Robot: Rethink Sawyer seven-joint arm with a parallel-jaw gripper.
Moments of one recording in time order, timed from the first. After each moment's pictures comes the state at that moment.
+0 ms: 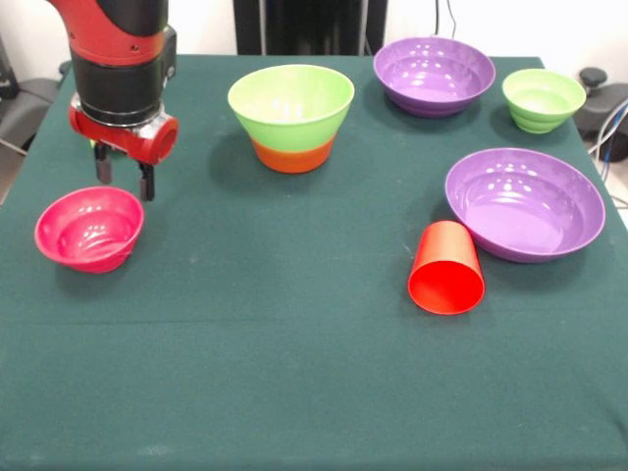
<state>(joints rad) -0.64 -0.44 0.19 1.39 -0.54 0.62 2.06</state>
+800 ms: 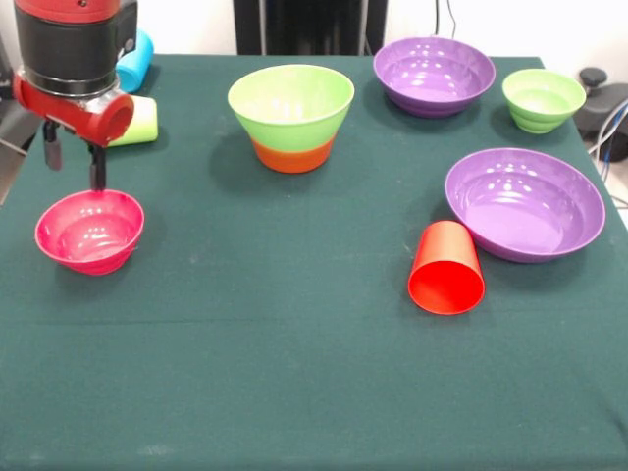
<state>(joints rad) -0.65 -0.50 0.18 1.35 -0.50 0.62 2.06</state>
